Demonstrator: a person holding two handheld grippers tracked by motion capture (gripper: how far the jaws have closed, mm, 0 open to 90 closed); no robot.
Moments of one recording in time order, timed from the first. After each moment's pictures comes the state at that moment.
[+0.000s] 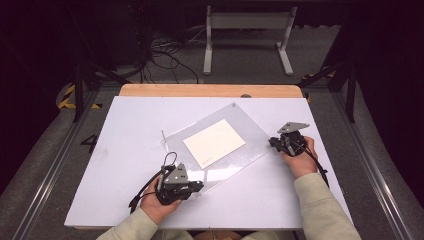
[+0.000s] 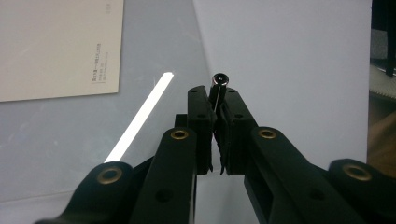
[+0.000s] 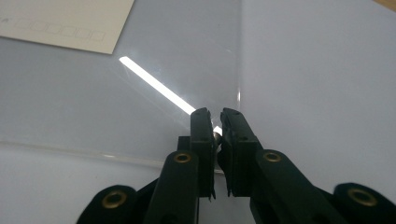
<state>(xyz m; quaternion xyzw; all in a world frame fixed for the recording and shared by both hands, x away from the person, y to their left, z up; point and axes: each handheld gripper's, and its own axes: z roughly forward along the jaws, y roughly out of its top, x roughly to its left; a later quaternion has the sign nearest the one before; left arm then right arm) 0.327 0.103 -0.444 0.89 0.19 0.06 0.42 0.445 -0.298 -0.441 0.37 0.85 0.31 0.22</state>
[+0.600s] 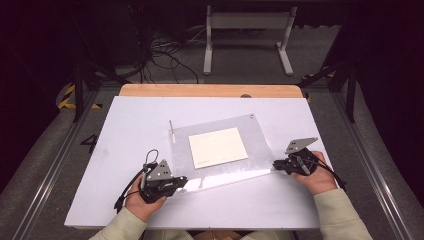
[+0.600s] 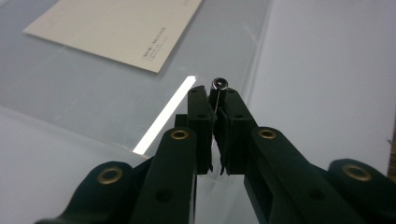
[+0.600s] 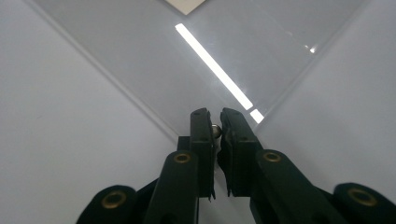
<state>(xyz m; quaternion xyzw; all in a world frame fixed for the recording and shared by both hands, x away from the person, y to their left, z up) 0.331 0.144 -0.439 0.87 0.24 0.08 0.42 0.383 -0.310 -0.431 0.29 0.90 0.30 0.11</state>
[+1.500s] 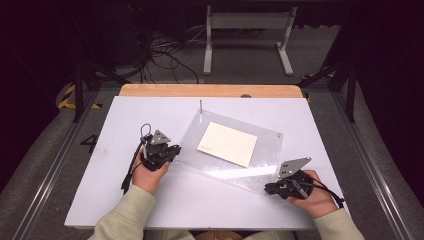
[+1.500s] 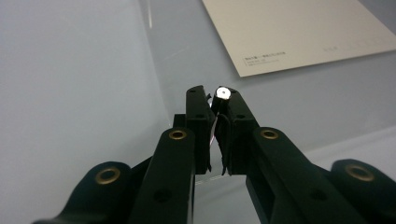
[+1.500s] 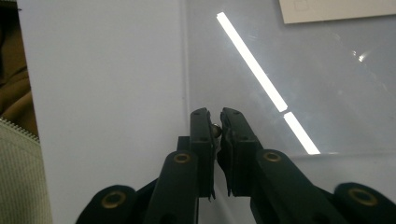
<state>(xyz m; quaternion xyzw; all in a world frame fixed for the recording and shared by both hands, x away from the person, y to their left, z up) 0.413 0.141 -0.432 0.81 0.40 0.15 0.40 0.330 -0.279 -0.435 0.22 0.92 0.32 0.05</state>
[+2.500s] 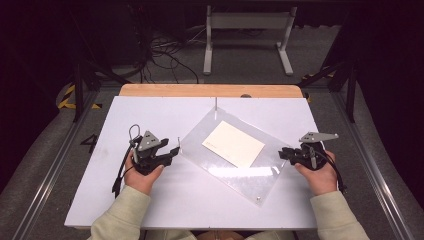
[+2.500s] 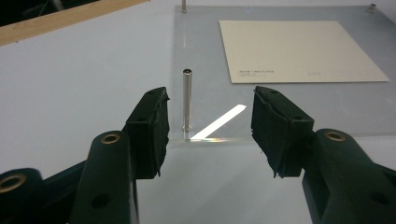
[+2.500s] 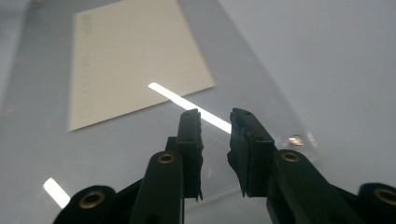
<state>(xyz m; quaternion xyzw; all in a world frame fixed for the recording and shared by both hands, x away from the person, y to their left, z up) 0.384 0.165 -0.421 0.79 0.37 0.18 0.45 0.389 -0.330 -0.415 0.43 0.80 0.38 0.16</state>
